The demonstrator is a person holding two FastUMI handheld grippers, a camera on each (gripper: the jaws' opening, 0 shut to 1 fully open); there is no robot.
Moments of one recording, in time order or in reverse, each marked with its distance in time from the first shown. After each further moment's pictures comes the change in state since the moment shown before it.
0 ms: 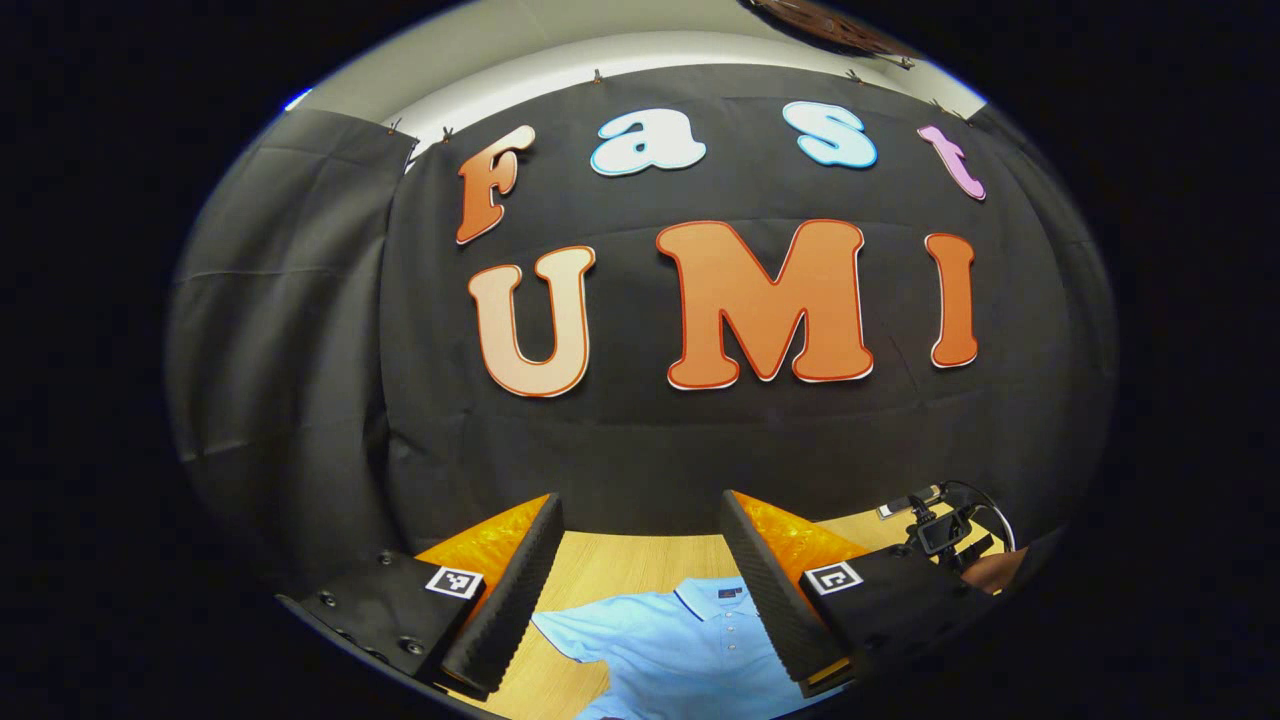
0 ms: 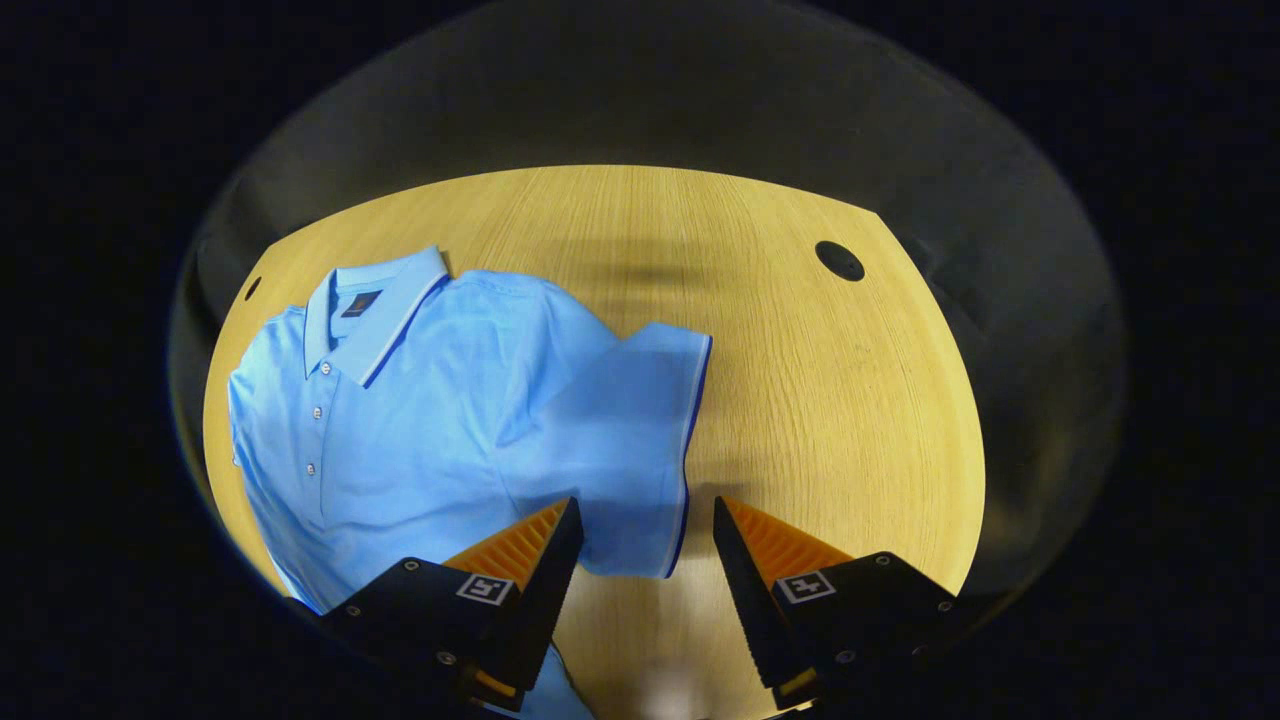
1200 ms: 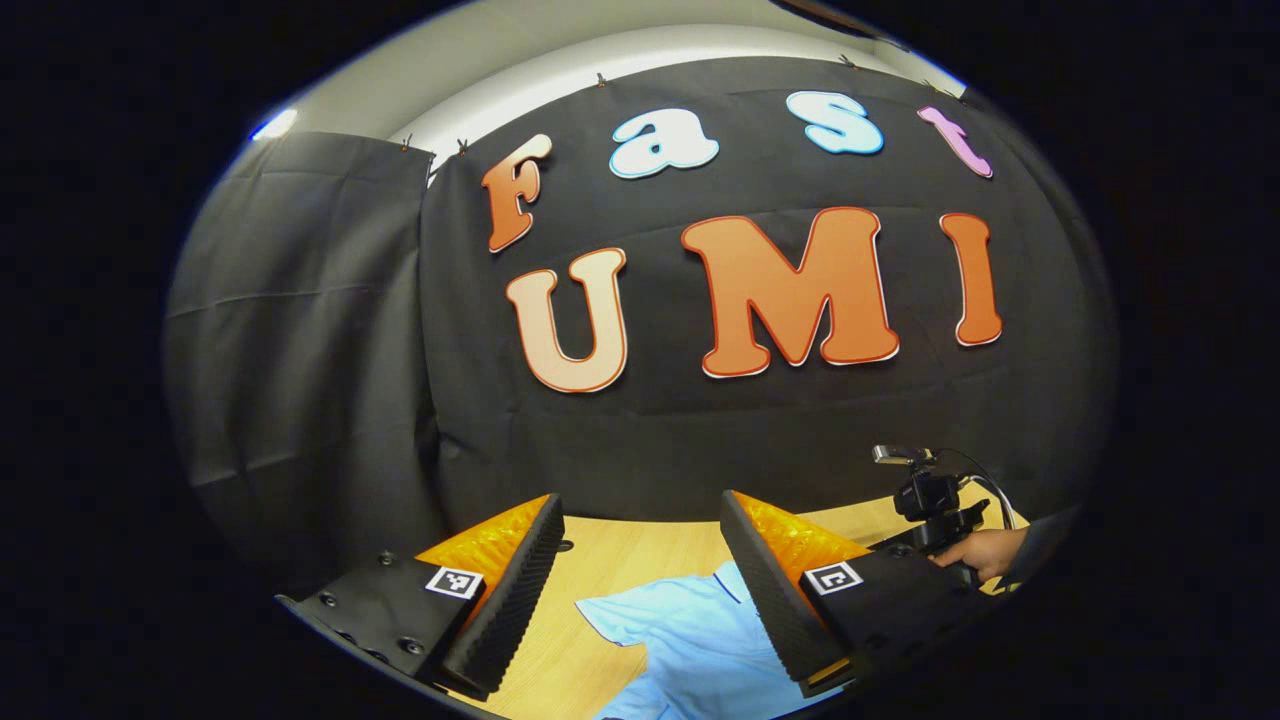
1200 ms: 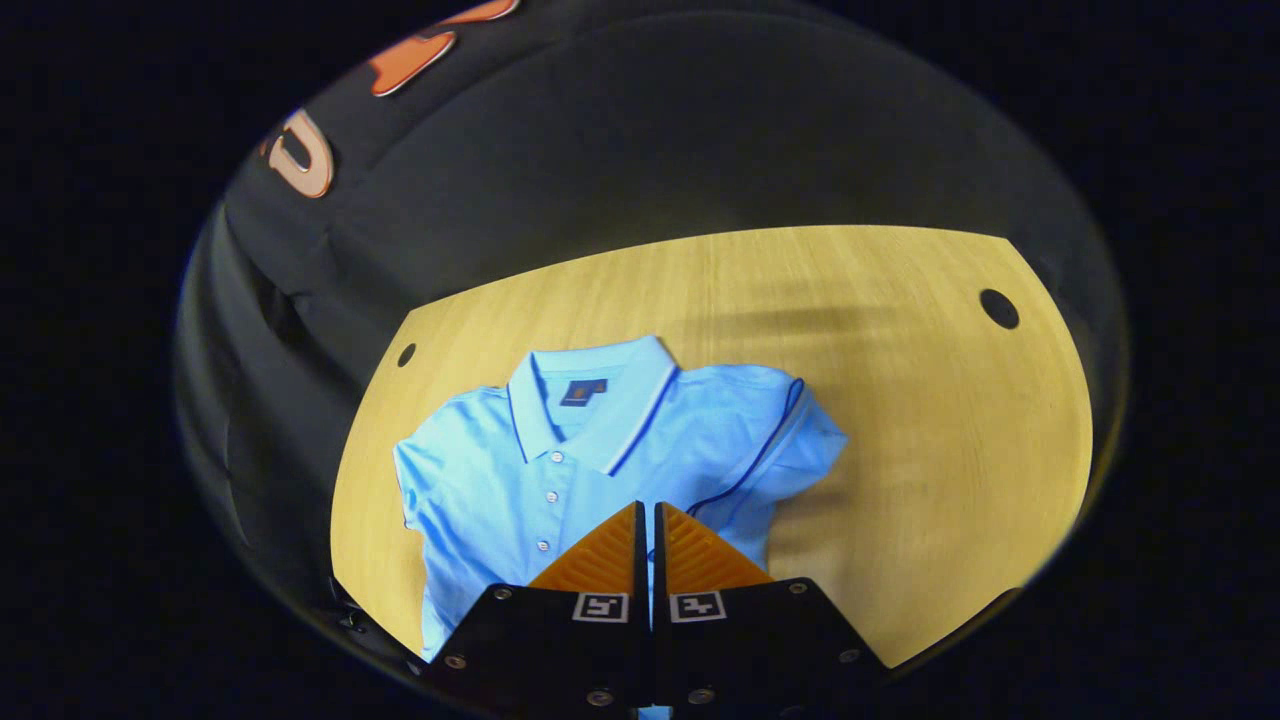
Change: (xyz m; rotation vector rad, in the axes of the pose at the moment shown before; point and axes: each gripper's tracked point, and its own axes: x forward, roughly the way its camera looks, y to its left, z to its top) left arm -0.035 0.023 -0.004 0.054 0.032 0.130; right arm -0.057 0.152 0.066 0.014 -0.140 0.446
